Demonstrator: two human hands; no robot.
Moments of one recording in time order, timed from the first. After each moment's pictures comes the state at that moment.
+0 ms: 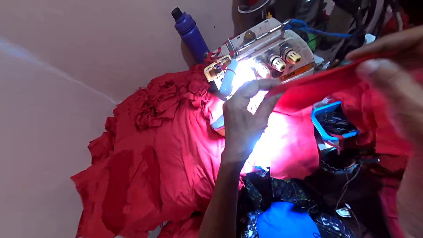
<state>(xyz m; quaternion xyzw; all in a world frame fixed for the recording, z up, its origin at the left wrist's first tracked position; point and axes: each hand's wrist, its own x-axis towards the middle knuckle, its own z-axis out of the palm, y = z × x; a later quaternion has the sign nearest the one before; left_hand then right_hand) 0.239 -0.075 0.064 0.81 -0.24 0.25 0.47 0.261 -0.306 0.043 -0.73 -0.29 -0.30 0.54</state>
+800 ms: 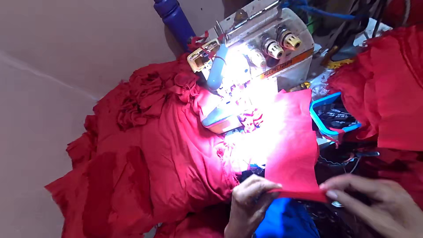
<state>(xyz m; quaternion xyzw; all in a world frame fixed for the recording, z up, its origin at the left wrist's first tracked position) 0.127 -0.051 -0.061 0.79 -0.23 0.12 0.55 0.140 -0.317 -0.065 -0.76 -0.24 -0.01 0.60</state>
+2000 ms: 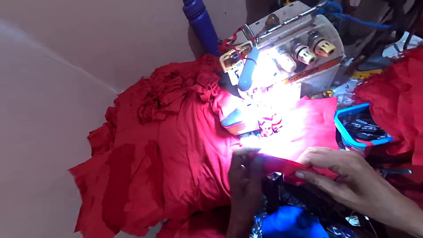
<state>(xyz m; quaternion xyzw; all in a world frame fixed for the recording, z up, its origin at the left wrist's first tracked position) 0.162 -0.046 -0.024 0.74 -0.08 0.28 0.61 0.209 -0.246 -0.032 -0.77 -0.40 -0.09 0.49</state>
